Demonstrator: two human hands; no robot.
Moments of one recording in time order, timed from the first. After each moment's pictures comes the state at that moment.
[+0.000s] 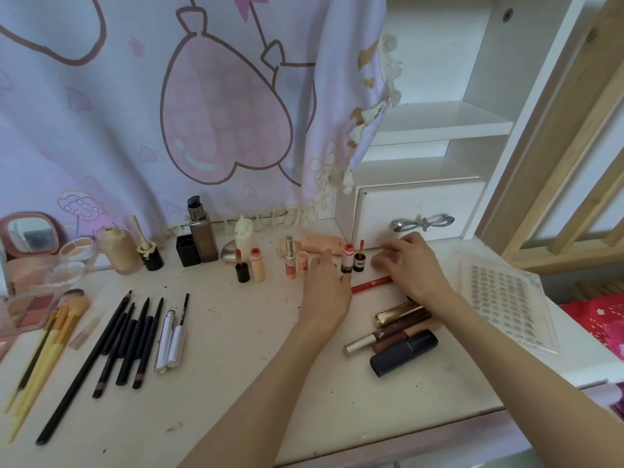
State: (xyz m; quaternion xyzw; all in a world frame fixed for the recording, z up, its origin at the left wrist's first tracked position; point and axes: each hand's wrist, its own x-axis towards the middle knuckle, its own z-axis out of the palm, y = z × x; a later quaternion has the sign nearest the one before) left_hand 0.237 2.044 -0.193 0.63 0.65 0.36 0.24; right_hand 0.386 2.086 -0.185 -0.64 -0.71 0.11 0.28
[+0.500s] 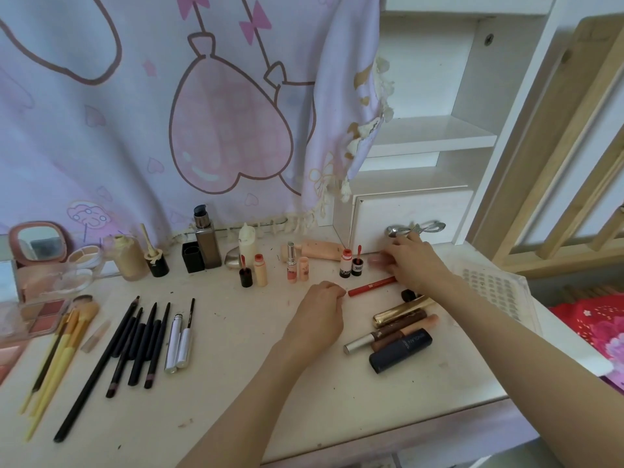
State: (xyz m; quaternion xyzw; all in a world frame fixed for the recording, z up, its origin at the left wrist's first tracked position) left_hand 0.215 2.021 -0.203 0.76 0.58 0.24 0.17; right_hand 0.400 2.105 -0.175 -0.61 -0.79 -0.07 0.02
